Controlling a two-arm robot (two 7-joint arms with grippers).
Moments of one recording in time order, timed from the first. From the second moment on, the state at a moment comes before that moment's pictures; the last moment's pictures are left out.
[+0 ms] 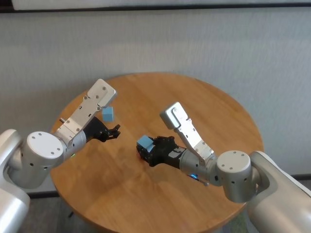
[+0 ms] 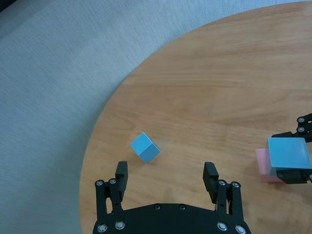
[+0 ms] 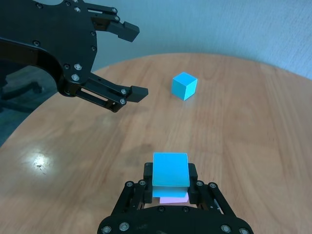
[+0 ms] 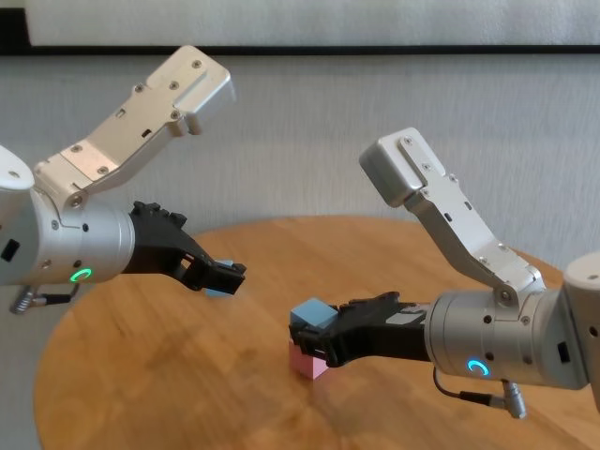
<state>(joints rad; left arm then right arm) -0.38 0.29 0.41 -1.41 0.15 0.41 -0.28 0.43 0.16 -0.51 -1.14 0.10 0.23 0.40</state>
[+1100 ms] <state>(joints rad) -0.38 0.29 0.41 -1.41 0.15 0.41 -0.28 0.44 0.14 -0.50 -1.11 0.09 0.22 0.39</state>
